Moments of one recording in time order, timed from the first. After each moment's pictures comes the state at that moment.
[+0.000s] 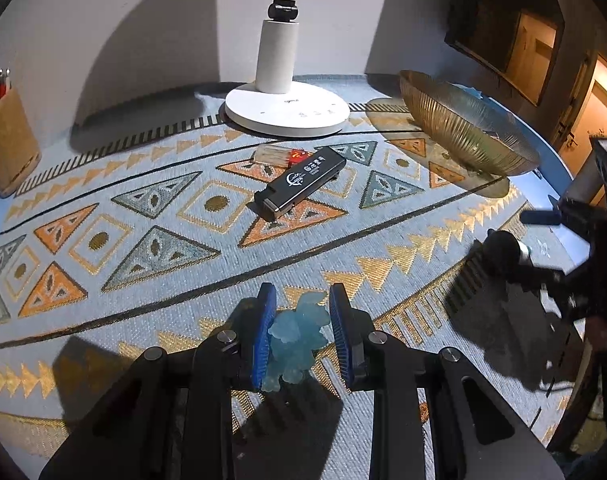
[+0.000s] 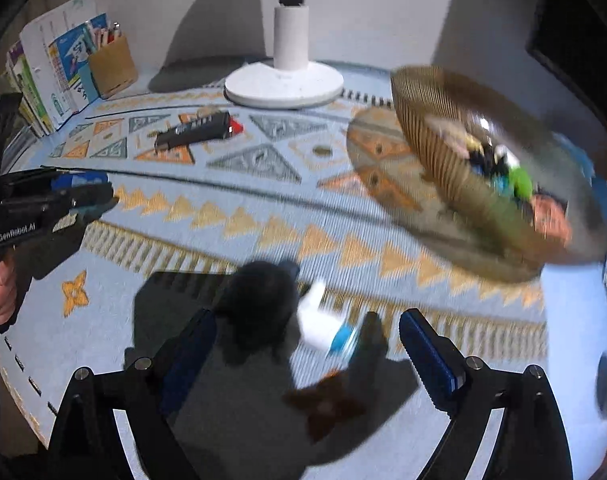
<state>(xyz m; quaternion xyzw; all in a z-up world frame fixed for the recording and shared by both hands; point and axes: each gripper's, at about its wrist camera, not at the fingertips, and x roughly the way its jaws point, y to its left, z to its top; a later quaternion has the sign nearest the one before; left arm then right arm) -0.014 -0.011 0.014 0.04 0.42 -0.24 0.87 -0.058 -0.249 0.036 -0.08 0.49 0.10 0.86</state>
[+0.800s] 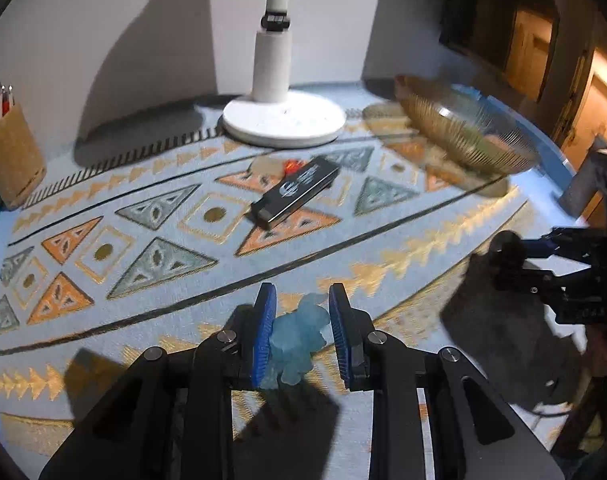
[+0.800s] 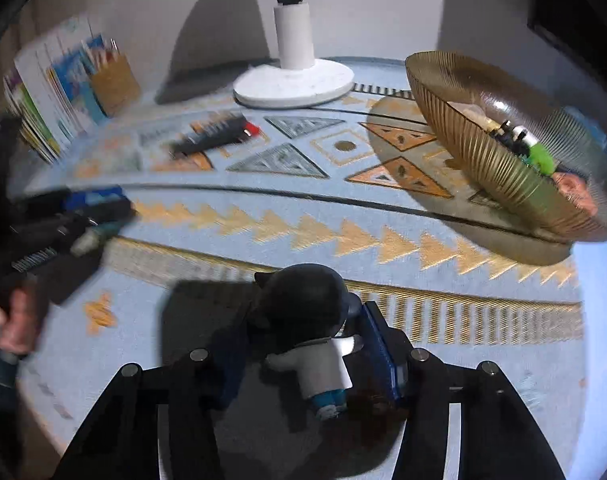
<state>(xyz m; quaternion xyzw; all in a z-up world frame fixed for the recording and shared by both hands) -0.023 -0.014 0.024 0.04 0.40 -0.25 0.88 -0.069 -0.241 0.028 0.02 0.48 0.12 0.87</state>
